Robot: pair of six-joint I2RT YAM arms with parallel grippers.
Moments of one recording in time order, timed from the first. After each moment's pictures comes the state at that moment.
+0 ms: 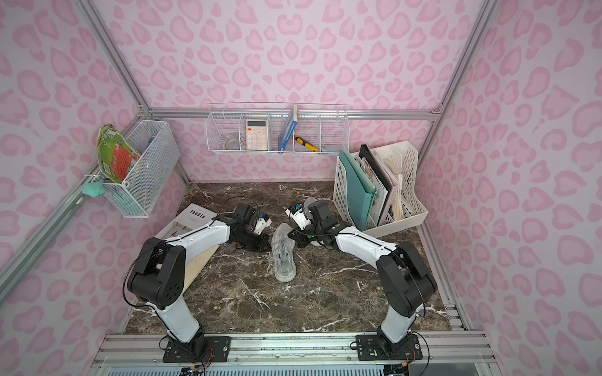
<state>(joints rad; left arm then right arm) -0.33 1.77 1.15 -0.59 0.46 -0.11 0.64 1.71 1.14 -0.18 -0.47 0.02</state>
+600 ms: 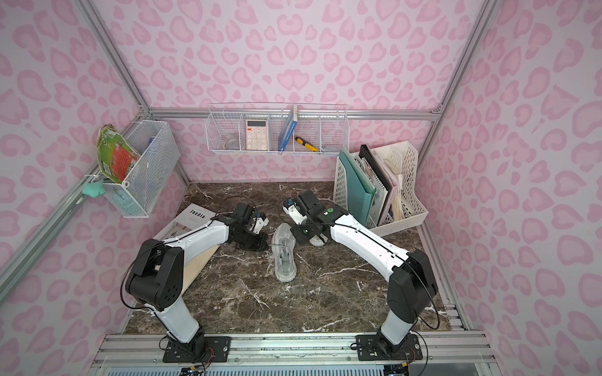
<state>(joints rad) -0.33 1.76 1.15 -0.61 0.39 -0.15 0.77 1.69 1.51 -0.80 -0.05 -0.05</state>
